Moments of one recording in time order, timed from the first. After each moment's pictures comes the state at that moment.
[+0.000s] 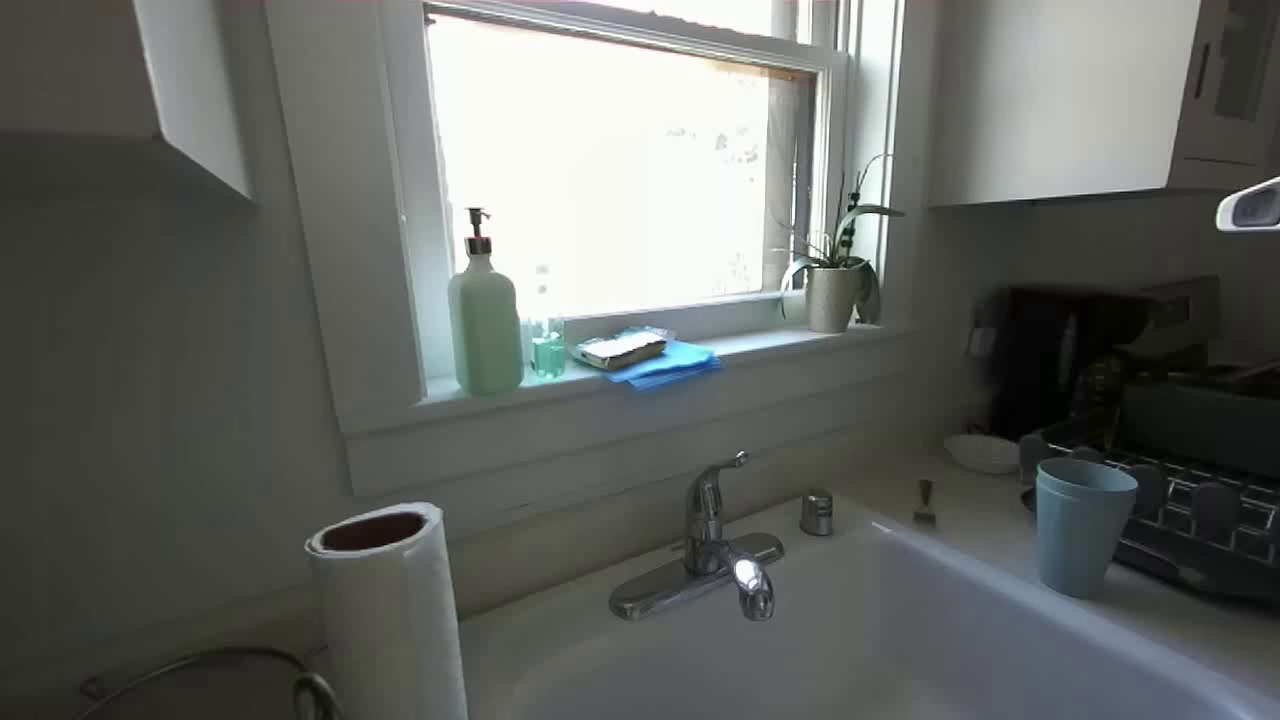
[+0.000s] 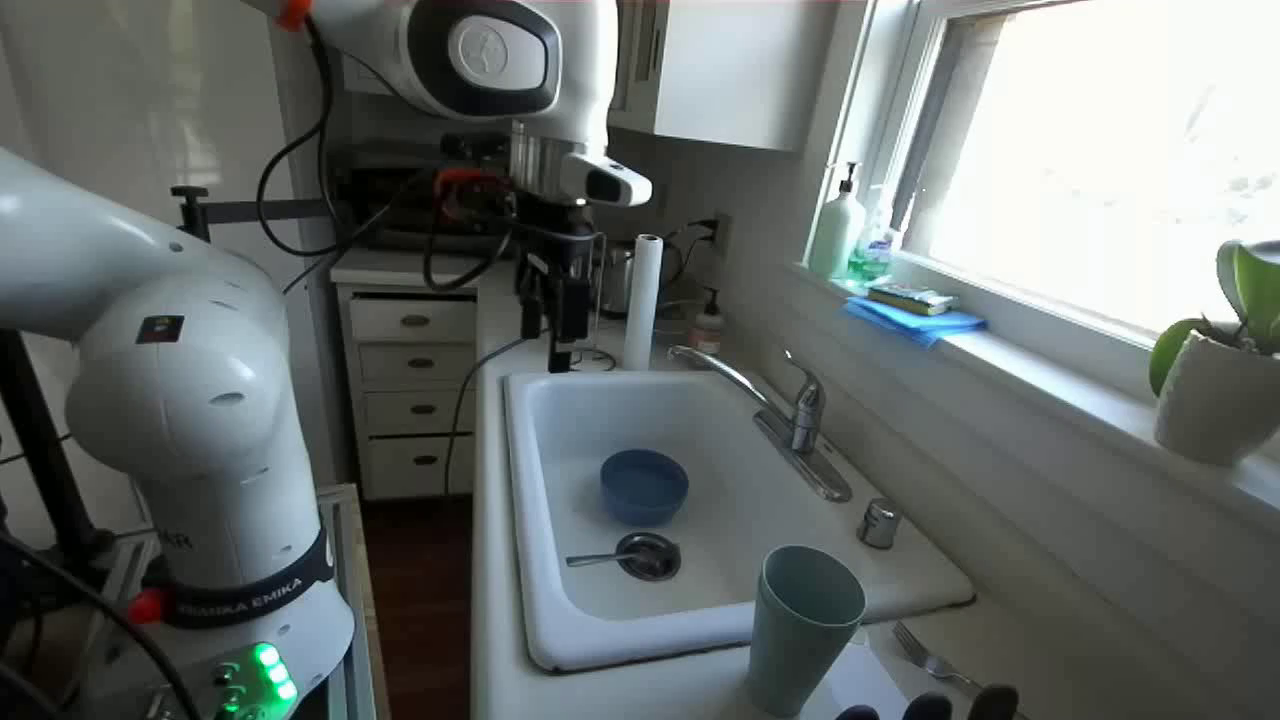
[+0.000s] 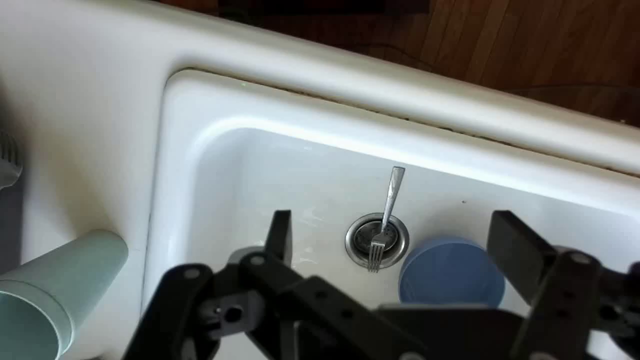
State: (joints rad) arm 0.01 -0.88 0.07 -2.77 0.02 1.87 0.07
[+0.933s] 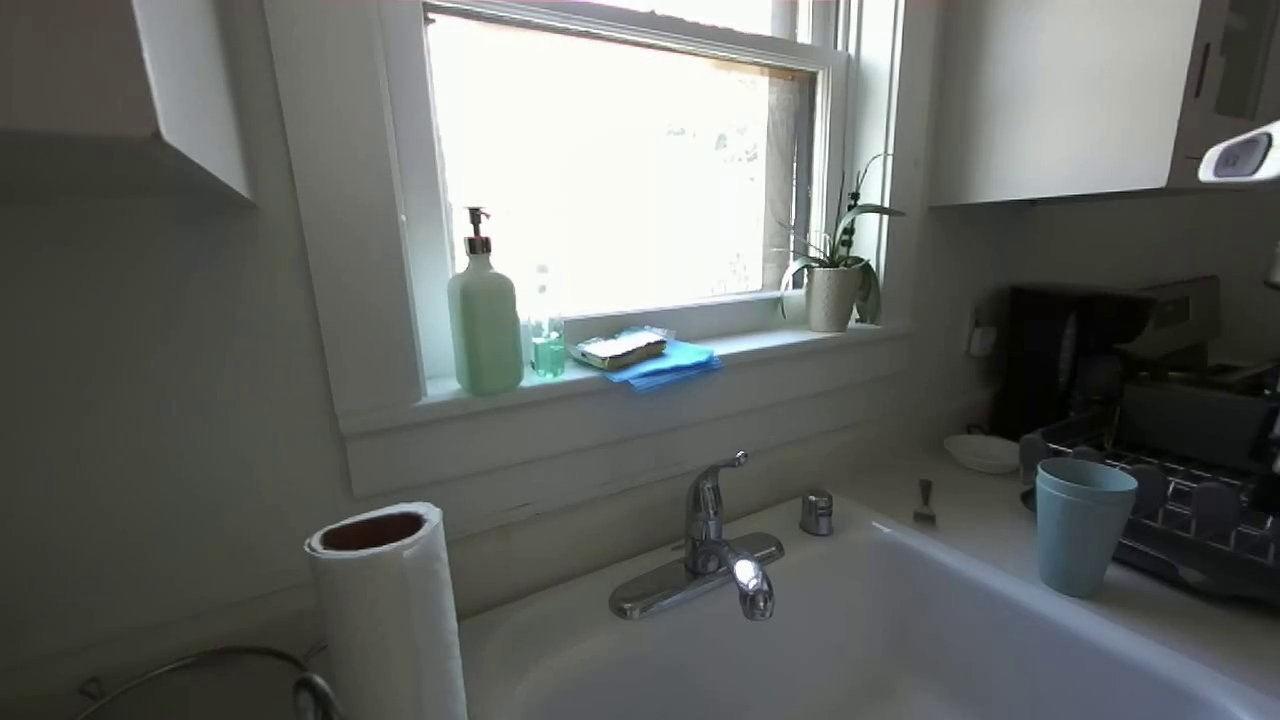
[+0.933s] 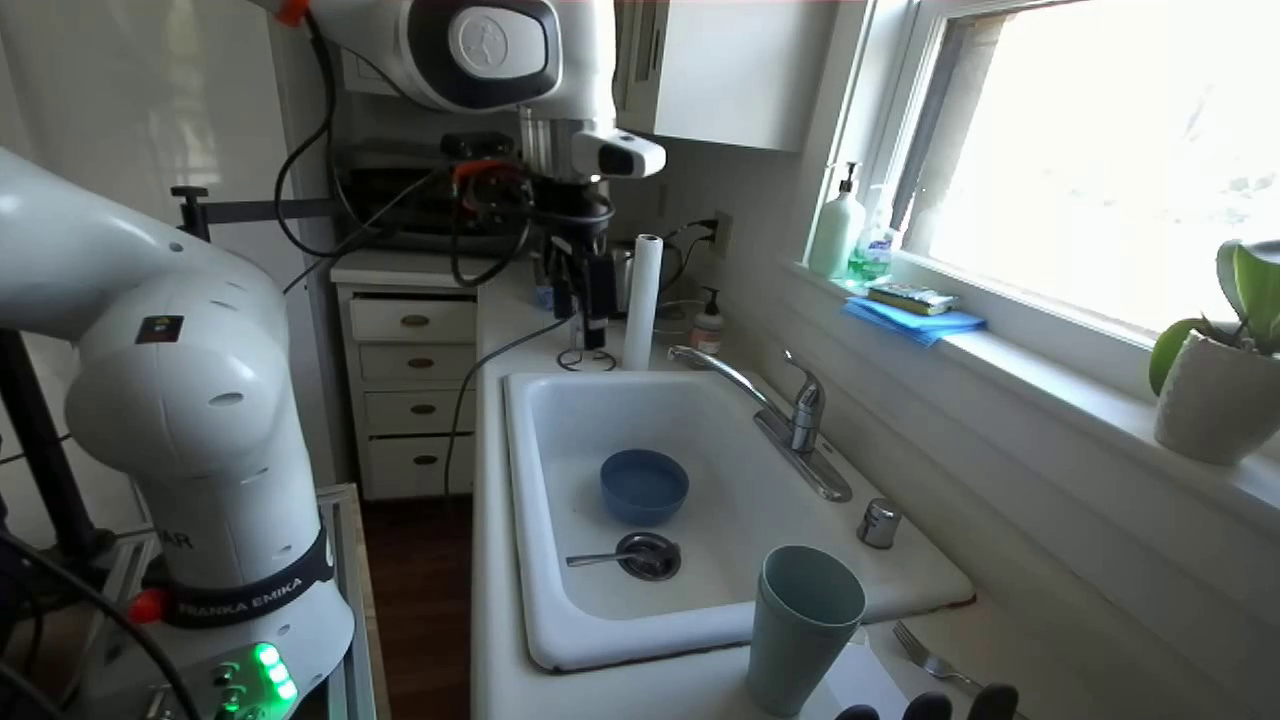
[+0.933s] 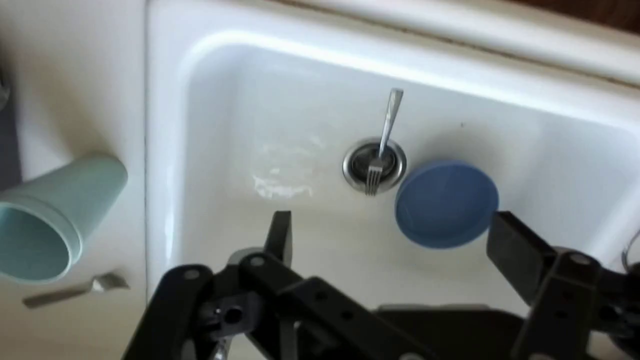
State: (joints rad) arm 0.00 -0.88 0.08 -2.75 0.02 2.03 0.10
